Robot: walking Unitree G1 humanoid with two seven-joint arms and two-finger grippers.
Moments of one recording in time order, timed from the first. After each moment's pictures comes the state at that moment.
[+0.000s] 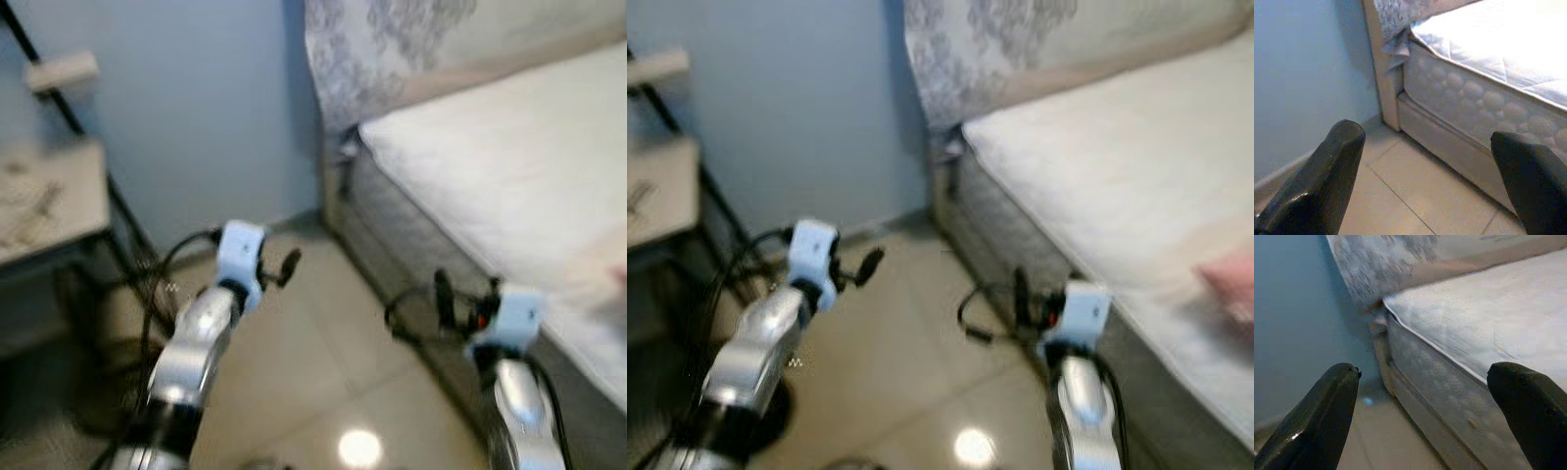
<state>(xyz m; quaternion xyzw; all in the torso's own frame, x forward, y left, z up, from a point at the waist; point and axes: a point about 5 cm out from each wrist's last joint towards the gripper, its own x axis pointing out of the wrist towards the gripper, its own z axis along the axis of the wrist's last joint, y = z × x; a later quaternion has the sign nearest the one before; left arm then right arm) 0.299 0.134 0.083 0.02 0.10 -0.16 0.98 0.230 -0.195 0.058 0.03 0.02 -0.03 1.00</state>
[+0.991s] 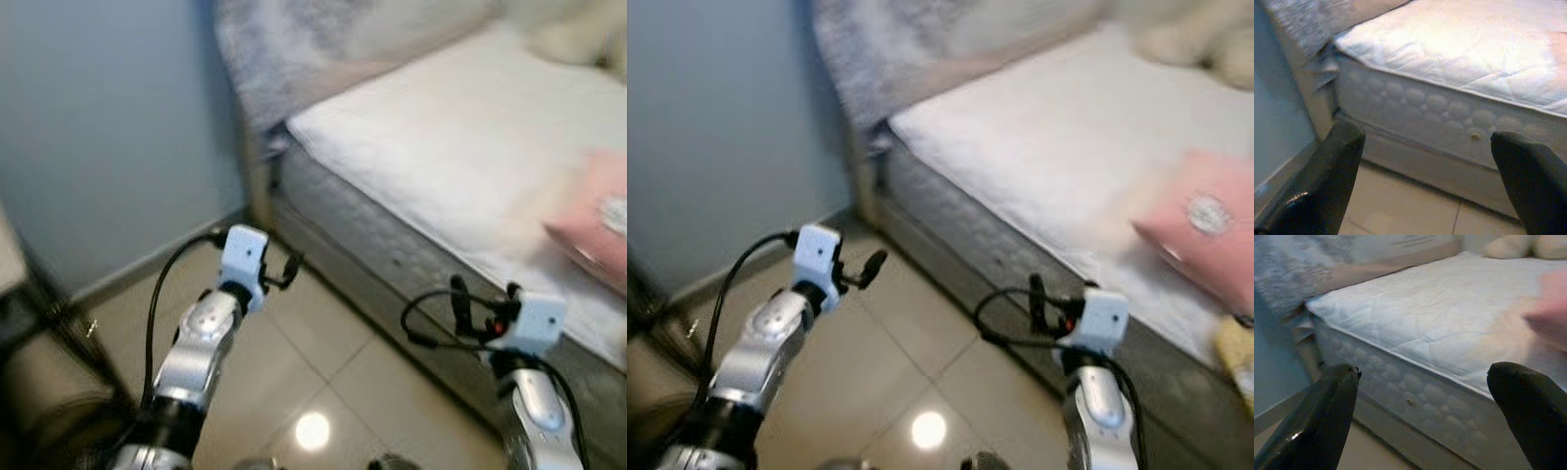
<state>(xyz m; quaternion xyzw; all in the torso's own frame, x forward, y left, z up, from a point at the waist) 0.305 0.124 0.085 0.03 0.08 -0.19 0.98 0.228 -0.211 0.064 0.04 0.02 -0.05 1.00</state>
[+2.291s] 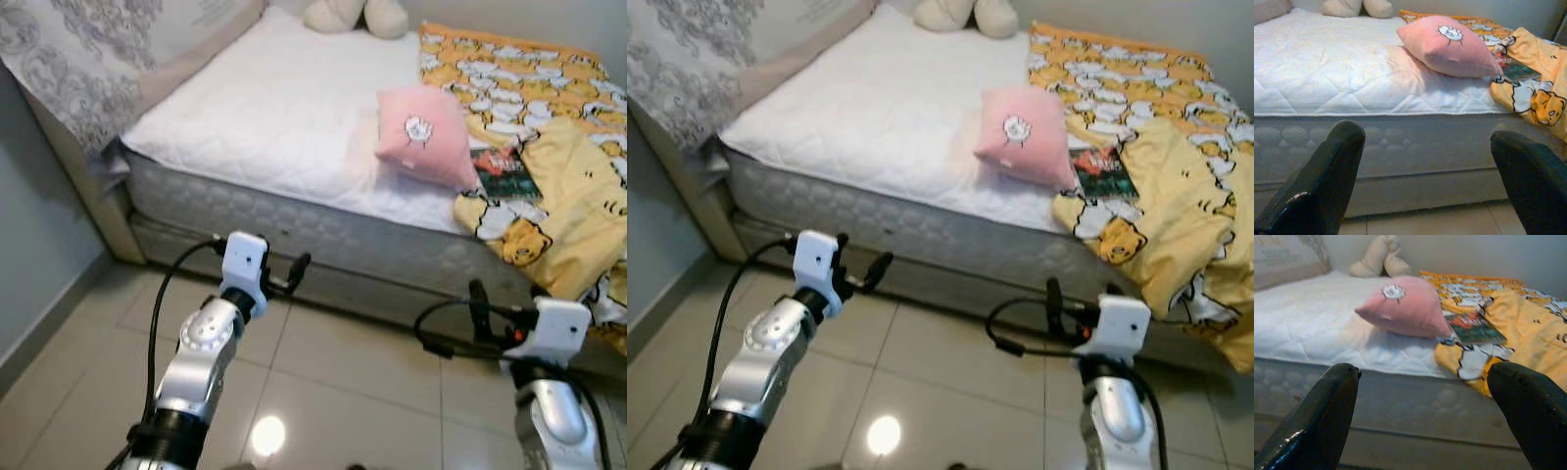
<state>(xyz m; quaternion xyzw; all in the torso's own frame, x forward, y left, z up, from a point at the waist) 0.296 0.118 0.087 0.00 0.04 -0.21 0.98 0.217 -0.221 0.073 -0.01 0.00 -0.06 1.00</state>
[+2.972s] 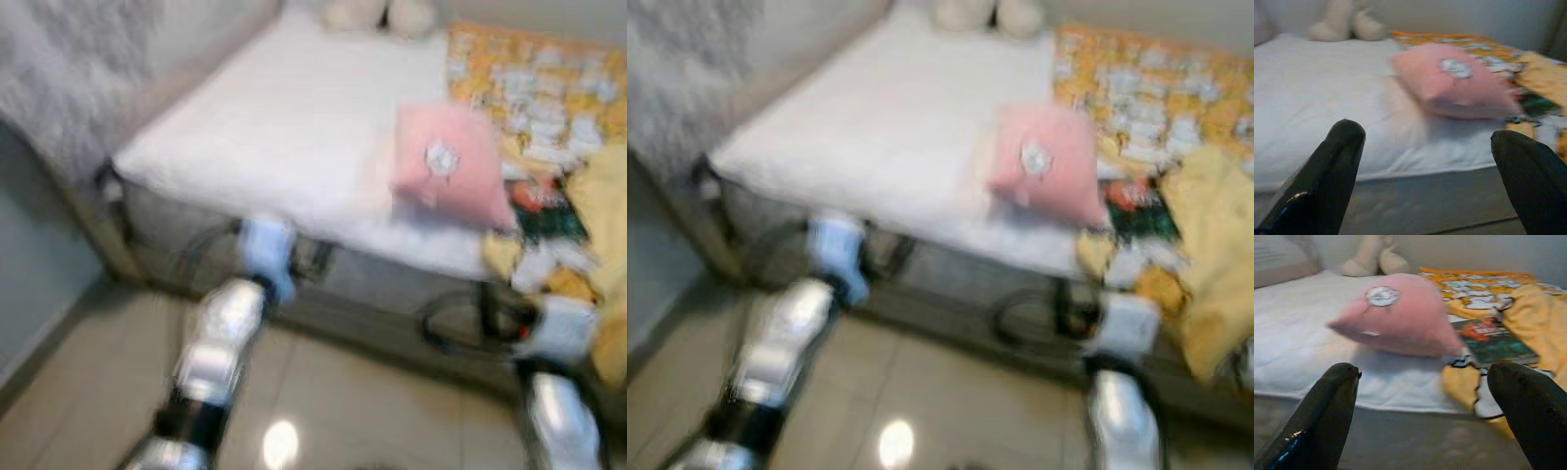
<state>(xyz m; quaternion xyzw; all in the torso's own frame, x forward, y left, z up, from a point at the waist) 0.302 0.082 0.105 0.00 0.01 -0.26 0.97 0.216 -0.232 0.066 -0.01 0.00 -0.09 1.00</state>
